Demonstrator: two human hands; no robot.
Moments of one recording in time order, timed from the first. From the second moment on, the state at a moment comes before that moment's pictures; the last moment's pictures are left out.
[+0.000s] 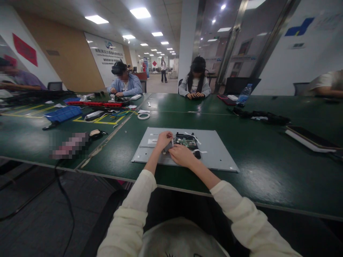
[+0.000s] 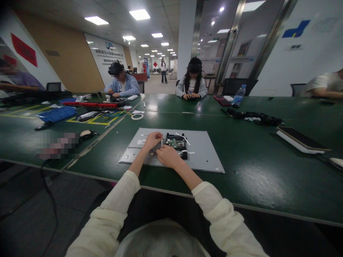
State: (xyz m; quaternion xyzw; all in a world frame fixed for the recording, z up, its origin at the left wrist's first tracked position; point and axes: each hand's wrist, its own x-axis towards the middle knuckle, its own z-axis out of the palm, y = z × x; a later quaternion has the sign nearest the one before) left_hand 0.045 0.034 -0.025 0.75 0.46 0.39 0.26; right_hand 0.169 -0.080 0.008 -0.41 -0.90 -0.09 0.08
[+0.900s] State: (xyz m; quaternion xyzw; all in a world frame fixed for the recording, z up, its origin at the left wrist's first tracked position) left_hand 0.047 0.039 -0.025 0.82 0.50 0.25 0.08; right_hand 0.168 -0.081 0.004 -0.40 -0.91 -0.09 0.08
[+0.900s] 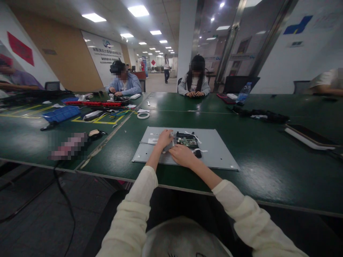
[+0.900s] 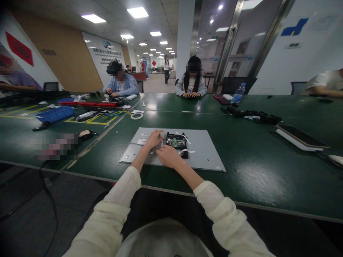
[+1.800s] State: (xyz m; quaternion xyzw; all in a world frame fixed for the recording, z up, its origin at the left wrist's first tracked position) left_hand 0.067 0.005 0.020 0.86 0.44 0.26 -0.02; right_hand 0.327 -0.069 0.006 -0.65 -0.68 0.09 0.31
